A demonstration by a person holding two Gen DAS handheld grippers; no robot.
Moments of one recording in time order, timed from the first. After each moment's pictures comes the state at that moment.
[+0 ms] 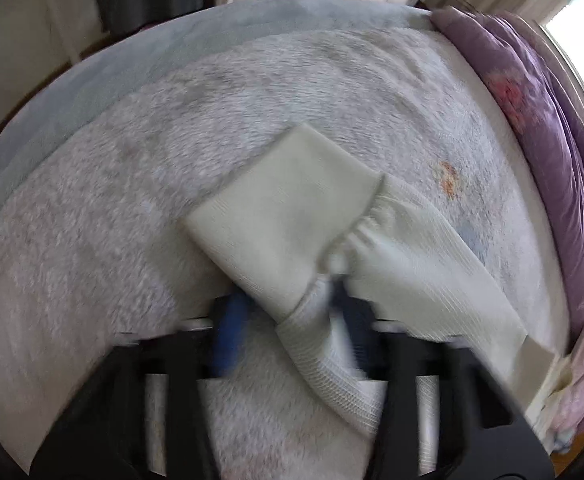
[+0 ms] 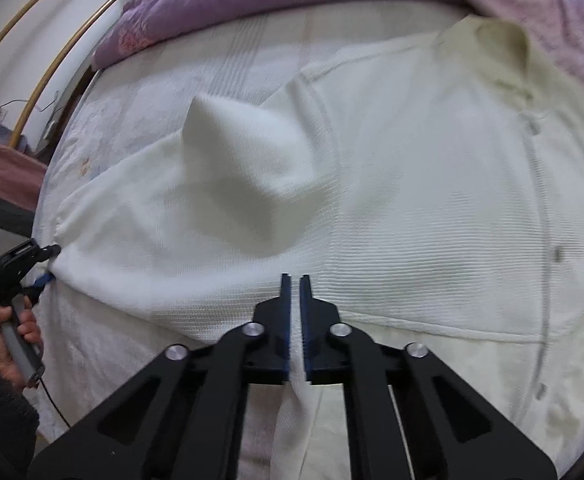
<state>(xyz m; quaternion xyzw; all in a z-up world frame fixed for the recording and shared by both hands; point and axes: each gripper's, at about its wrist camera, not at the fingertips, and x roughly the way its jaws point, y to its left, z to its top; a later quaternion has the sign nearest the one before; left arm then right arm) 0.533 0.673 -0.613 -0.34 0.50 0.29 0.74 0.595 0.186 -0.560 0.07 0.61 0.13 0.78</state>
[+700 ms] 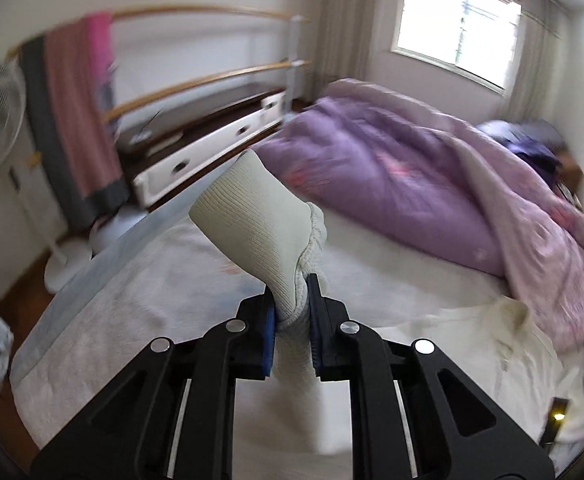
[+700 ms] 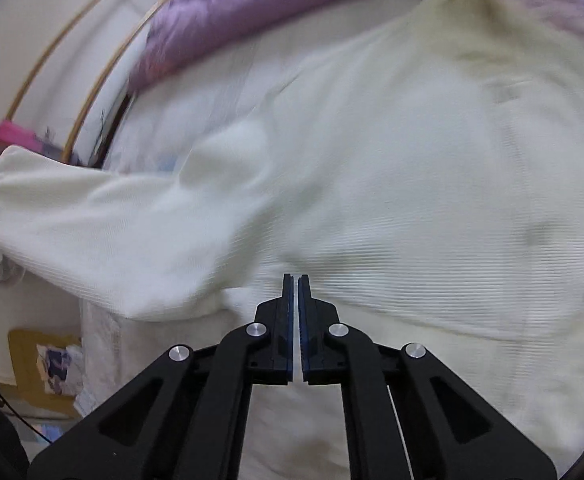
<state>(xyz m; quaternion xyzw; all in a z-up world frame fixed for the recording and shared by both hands) 0.540 0.387 -0.357 -0.10 0.34 0.22 0.91 0.576 0.043 -0.531 0.15 0.59 0.19 0.77</state>
